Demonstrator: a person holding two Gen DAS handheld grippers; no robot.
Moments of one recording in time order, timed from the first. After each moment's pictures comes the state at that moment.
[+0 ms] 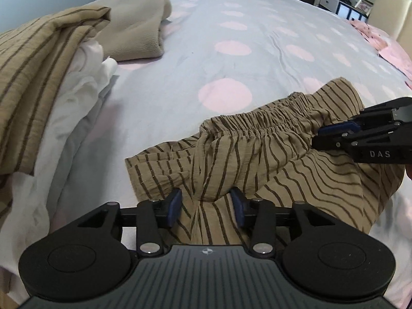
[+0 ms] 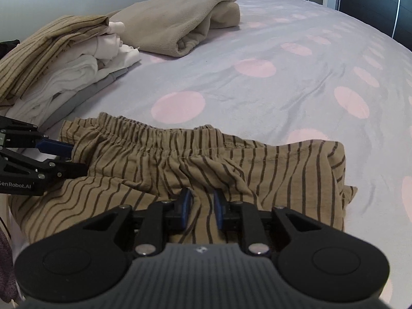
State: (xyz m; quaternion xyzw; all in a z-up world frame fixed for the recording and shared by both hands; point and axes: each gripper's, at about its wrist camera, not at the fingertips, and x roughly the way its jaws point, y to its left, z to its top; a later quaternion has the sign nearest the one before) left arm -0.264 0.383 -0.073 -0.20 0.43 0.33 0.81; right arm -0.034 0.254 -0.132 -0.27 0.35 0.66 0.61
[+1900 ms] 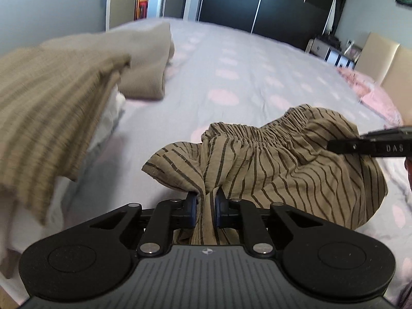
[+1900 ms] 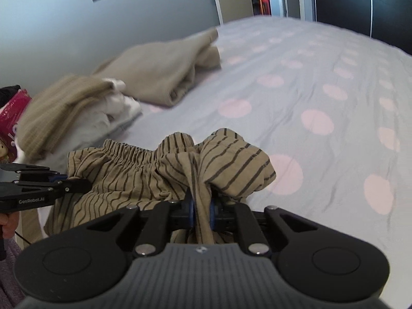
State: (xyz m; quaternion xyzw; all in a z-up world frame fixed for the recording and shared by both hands) left arm -0.297 0.360 -0.022 -0.22 0.32 0.33 0.86; right arm -0.023 0.192 -0.051 -0.18 0.34 0.66 0.65
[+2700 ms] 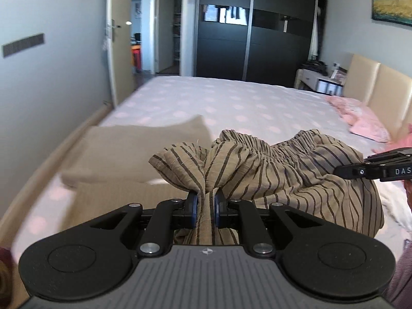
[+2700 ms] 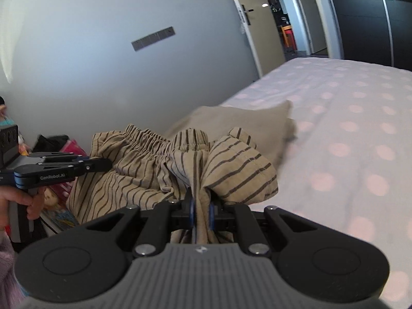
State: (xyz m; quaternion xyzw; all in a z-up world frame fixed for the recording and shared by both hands) left arm -0.437 0.444 0.206 -0.12 0.29 0.34 0.89; right arm -0.173 0.233 0.133 -0.07 0.33 0.71 0.62
